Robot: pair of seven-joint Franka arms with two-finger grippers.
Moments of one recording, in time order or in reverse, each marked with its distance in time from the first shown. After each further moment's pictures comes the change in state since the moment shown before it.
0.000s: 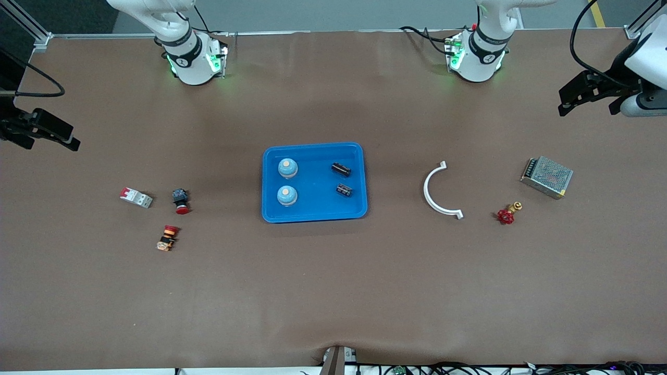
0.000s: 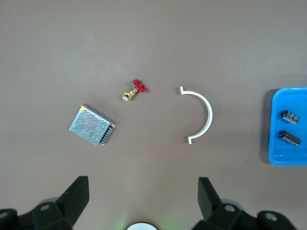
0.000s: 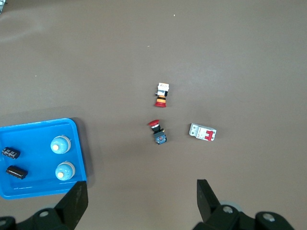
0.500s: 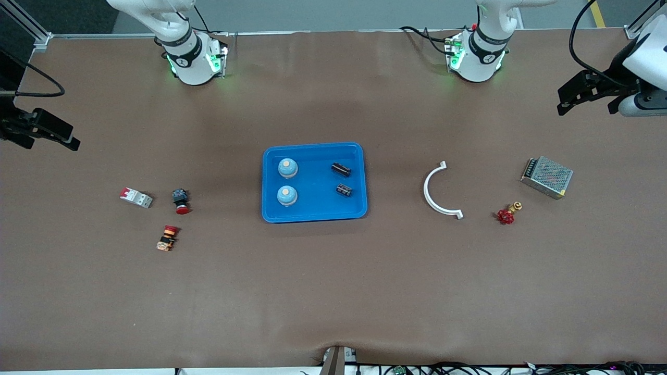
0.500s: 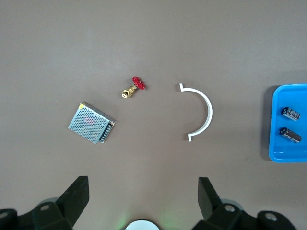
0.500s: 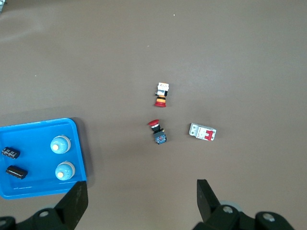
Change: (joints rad) left arm -0.005 0.008 -0.005 -0.004 0.000 -0.013 0.000; right arm 0.000 0.000 -0.001 0.000 0.000 0.001 0.000
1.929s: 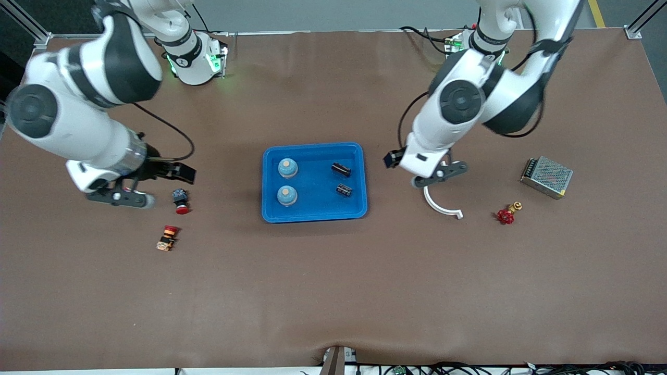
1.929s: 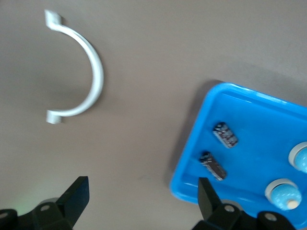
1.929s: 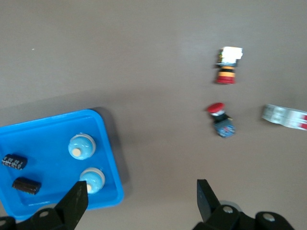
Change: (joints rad) left arm -0.202 0.377 -0.317 -0.245 -0.001 0.542 -0.898; right arm 0.255 0.126 0.022 -0.309 0.029 0.340 0.303
